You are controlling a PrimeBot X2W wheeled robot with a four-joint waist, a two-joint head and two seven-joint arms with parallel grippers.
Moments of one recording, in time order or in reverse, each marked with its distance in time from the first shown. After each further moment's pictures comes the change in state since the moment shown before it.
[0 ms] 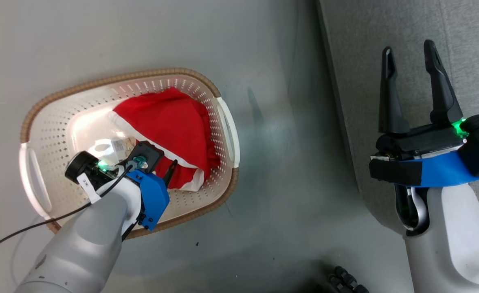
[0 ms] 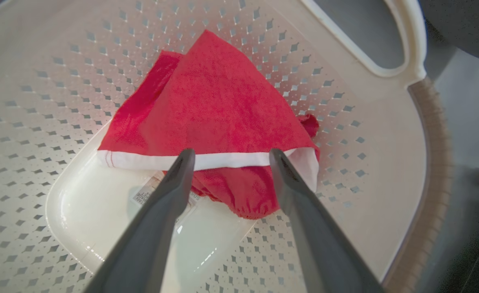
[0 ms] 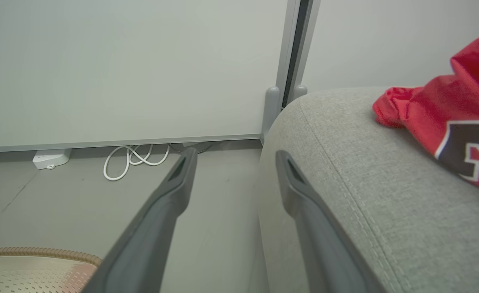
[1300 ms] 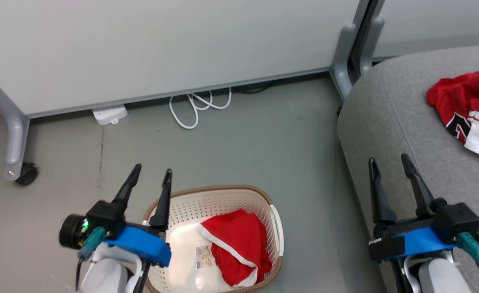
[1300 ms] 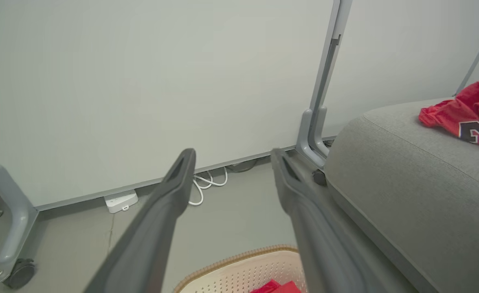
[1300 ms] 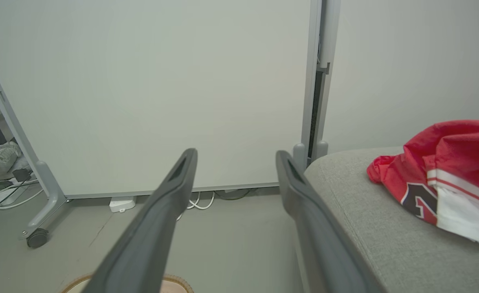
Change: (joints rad) left arm 0.612 -0.113 0.771 -0.770 0.272 0.004 -0.084; right arm 0.305 -0.019 -0.013 0.133 0.000 0.000 0.000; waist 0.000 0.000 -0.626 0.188
